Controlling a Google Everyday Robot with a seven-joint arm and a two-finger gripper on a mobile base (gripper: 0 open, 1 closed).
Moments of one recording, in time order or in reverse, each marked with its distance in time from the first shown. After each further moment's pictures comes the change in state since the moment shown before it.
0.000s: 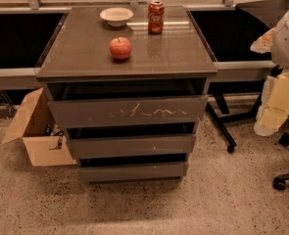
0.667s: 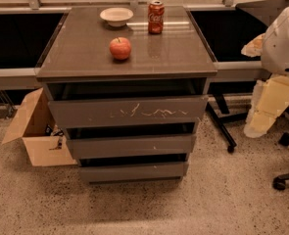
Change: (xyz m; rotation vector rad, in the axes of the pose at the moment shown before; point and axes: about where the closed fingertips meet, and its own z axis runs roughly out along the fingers) arm -0.009 0.000 0.014 -0.003 -0.031 -0.018
